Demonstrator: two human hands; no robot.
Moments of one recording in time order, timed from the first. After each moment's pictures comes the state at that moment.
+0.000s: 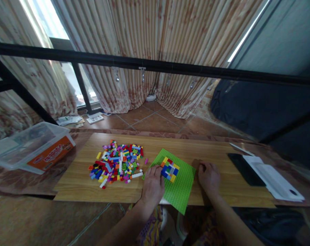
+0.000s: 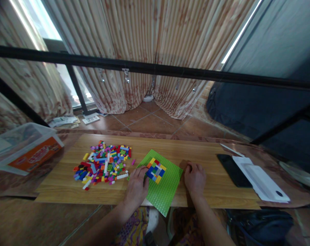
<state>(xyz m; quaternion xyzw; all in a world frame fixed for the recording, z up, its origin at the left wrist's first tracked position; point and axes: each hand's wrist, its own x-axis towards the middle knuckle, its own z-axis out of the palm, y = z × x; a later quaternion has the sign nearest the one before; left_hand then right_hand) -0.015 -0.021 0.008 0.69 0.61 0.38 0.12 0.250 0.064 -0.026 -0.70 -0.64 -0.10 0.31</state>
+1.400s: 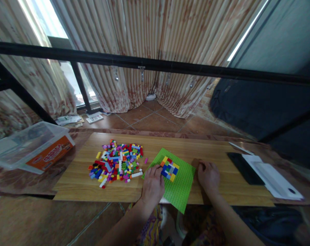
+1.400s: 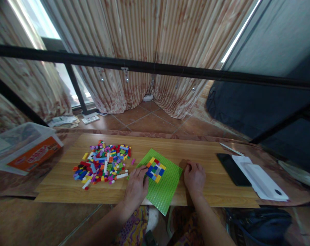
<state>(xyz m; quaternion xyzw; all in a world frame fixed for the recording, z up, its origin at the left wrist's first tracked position) -0.014 -0.023 0.006 0.69 0.60 0.39 0.09 0.251 0.064 -0.025 -0.69 -0.65 -0.10 0.31</state>
